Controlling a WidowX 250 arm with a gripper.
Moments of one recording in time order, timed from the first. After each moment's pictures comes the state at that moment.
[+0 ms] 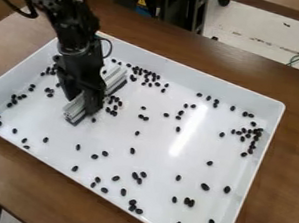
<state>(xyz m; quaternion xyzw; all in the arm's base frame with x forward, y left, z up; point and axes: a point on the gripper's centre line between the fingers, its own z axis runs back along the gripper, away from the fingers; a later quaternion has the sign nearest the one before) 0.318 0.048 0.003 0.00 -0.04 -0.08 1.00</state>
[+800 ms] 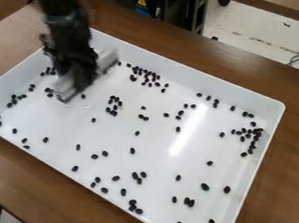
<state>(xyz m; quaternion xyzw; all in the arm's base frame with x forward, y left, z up) 0.317 0.077 0.039 -0.03 -0.03 -0.01 1.00</state>
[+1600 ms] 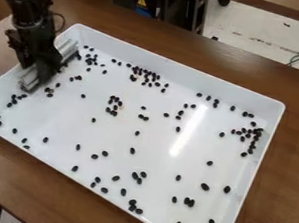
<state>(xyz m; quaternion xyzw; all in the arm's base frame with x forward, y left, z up) 0.319 0.161 0.009 0.09 -0.05 0.03 0.99</state>
